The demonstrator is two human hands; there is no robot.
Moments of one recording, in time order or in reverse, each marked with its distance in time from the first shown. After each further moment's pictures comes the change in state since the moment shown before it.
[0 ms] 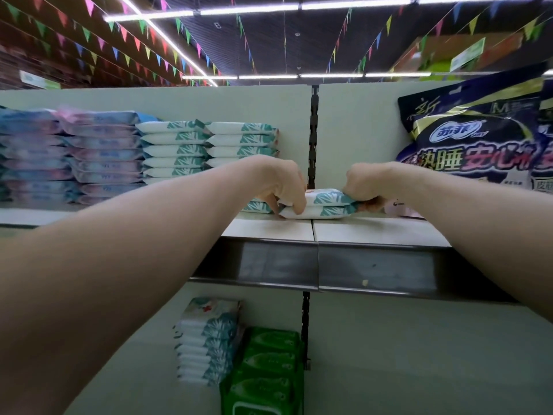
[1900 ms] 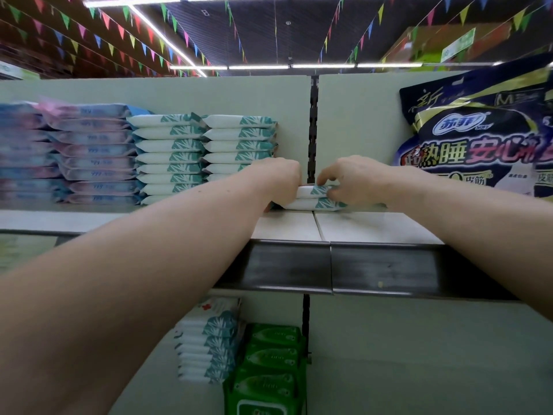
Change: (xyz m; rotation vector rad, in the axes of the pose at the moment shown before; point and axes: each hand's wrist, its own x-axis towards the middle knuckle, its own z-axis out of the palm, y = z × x) left_hand 0.031 -0.024 0.002 0.647 0.269 0.181; right_hand -0.002 -0.003 0.014 -0.308 0.277 -0.402
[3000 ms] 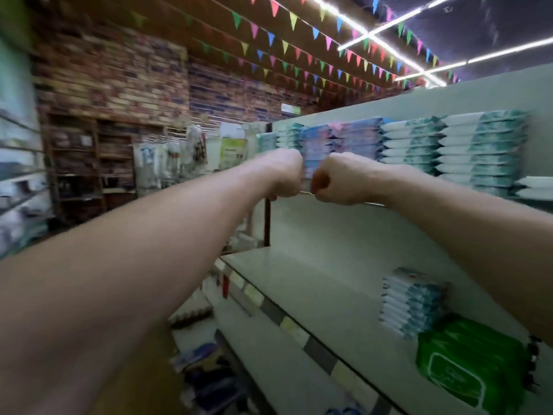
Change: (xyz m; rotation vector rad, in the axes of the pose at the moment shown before) left_hand -0.334 -0.079 -0.081 0.089 0.053 -0.858; right_hand -0.118 -0.278 -0.055 0.374 0.136 -0.769
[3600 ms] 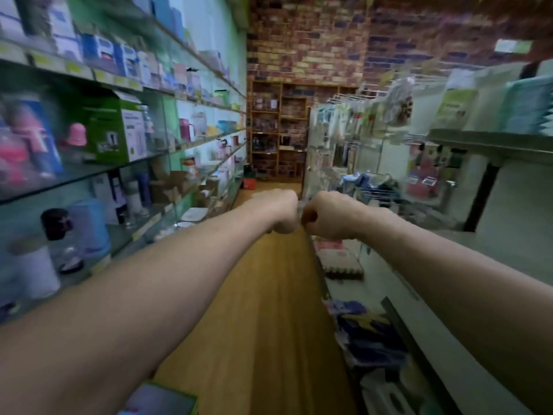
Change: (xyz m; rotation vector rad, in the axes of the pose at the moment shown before) left_hand -0.237 -0.316 -0.007 0.239 -0.261 -0.661; right_hand 0.029 -0.384 0.107 0.305 -0.302 -0.536
